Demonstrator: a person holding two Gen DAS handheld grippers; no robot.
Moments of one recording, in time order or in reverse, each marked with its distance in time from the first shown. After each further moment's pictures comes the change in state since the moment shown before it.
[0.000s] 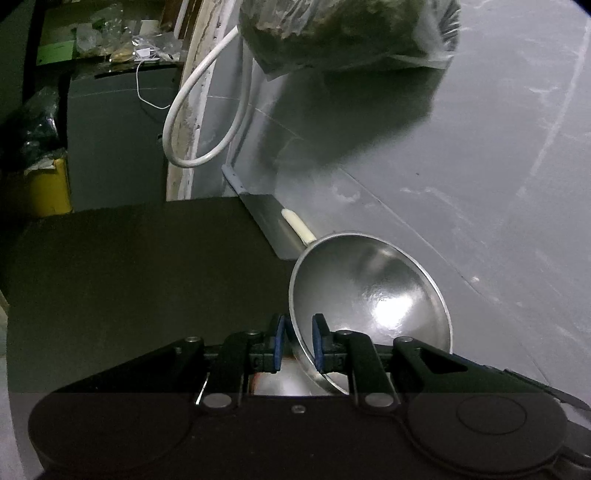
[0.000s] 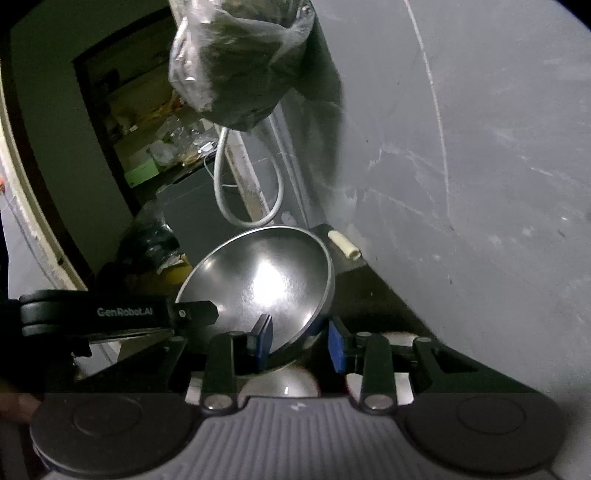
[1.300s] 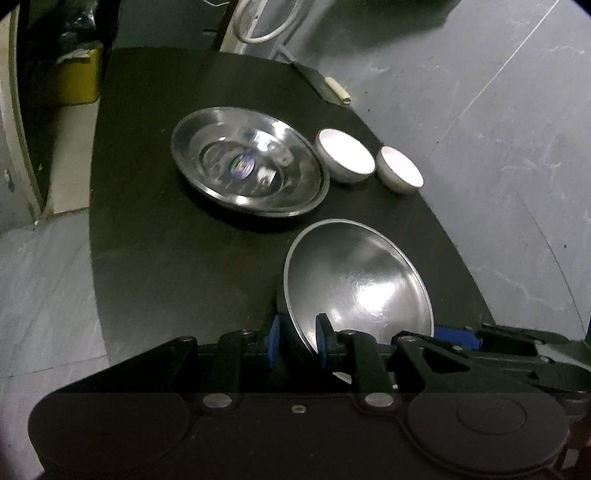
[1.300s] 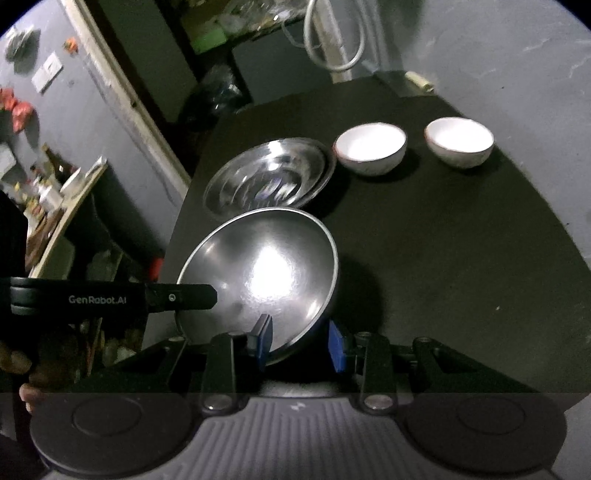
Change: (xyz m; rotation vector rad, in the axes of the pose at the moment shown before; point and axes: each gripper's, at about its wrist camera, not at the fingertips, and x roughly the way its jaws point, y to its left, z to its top) left arm -0.123 0.043 -0.177 -0.143 0.248 -0.022; right arm -0.095 0.050 -0.140 -0.156 0.423 0.160
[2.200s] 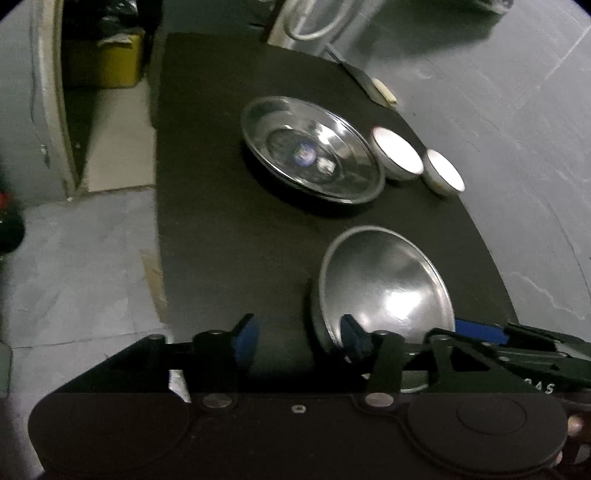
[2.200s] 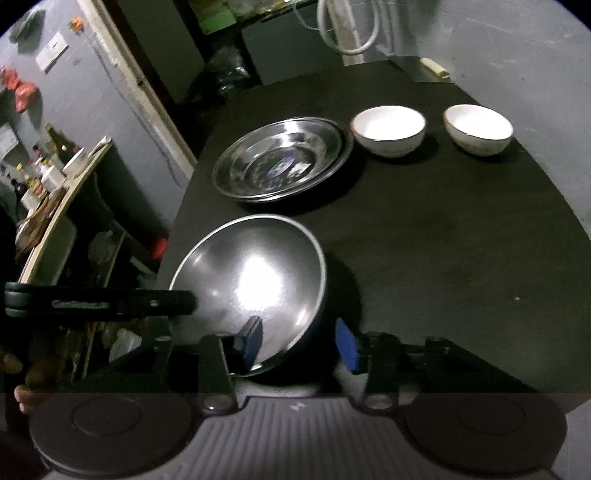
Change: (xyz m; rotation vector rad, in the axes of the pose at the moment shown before) left arm -0.016 0.029 -0.012 -0.081 -0.008 0.106; right arm 0.005 0.005 -0.004 0.001 0.026 -0.004
